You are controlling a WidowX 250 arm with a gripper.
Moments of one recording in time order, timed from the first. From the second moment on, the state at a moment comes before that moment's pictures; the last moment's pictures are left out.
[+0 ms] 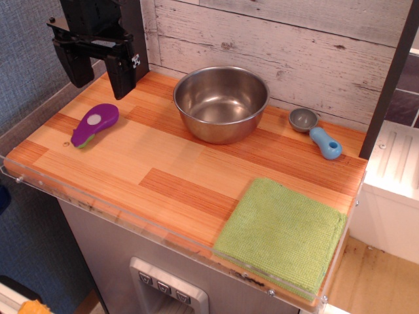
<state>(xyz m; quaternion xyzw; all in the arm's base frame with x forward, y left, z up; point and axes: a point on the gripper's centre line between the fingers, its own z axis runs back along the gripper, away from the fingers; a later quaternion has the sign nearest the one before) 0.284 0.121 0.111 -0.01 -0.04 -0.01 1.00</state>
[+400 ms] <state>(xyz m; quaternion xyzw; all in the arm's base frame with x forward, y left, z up) 0.283 0.120 0.102 -0.01 -0.03 -0.01 1.00</state>
